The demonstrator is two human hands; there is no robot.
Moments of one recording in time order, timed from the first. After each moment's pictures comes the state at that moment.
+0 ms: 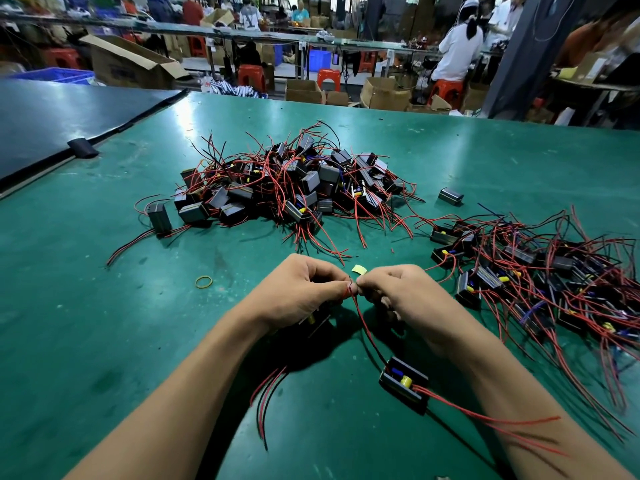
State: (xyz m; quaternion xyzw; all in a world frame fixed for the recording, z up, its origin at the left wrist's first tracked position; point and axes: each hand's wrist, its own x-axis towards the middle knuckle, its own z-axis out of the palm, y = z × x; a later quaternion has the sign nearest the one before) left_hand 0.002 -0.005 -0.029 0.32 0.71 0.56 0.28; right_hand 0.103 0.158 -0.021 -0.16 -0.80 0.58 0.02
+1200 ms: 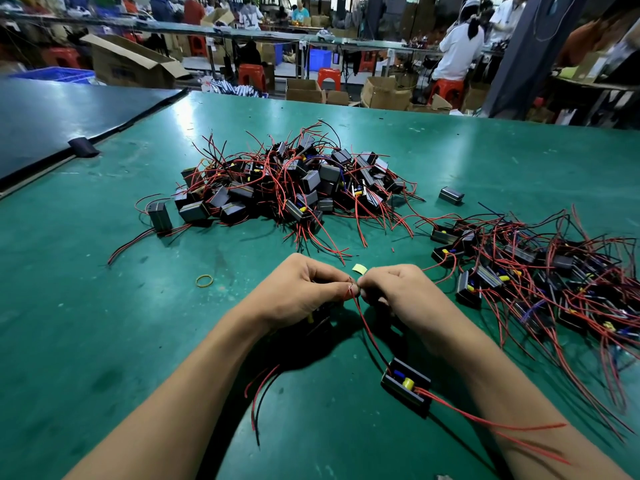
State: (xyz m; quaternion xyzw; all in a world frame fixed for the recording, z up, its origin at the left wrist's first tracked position) left_hand 0.003 -0.006 -0.028 0.33 0.72 0.55 0.27; right_hand 0.102 0.151 -0.018 -0.18 -0.78 0.59 0.03
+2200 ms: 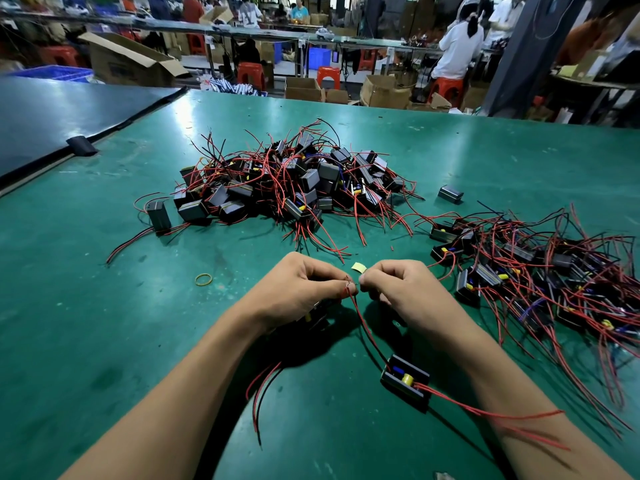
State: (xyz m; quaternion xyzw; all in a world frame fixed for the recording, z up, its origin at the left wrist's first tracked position) left_hand 0.000 -0.006 -0.030 0.33 0.72 0.55 0.26; right_hand 0.103 0.161 -0.022 -0.17 -0.83 0.52 0.08
